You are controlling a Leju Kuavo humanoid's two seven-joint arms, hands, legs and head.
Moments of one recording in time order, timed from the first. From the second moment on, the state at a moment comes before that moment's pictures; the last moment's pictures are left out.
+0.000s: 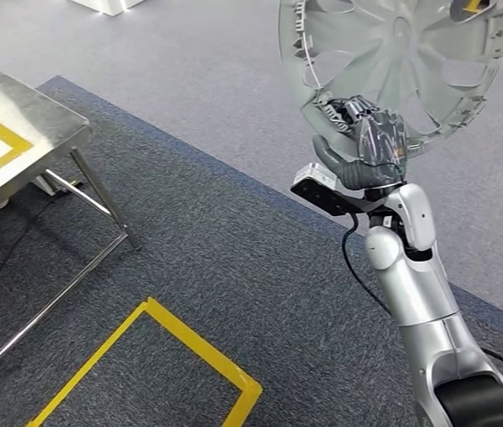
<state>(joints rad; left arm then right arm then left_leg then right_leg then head) -0.06 -0.13 1.18 -0.23 -1.01 -0.12 -0.24 -0.53 -0.22 0.54 -1.50 0.86 -0.26 -0.17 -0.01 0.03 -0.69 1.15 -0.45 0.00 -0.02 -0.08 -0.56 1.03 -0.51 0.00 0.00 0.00</state>
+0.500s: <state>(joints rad) -0.06 -0.13 1.08 -0.23 -1.11 -0.01 -0.22 -0.50 -0.26 0.53 -1.53 0.88 -0.27 -0.16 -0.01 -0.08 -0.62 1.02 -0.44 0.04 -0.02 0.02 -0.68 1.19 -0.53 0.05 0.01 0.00</state>
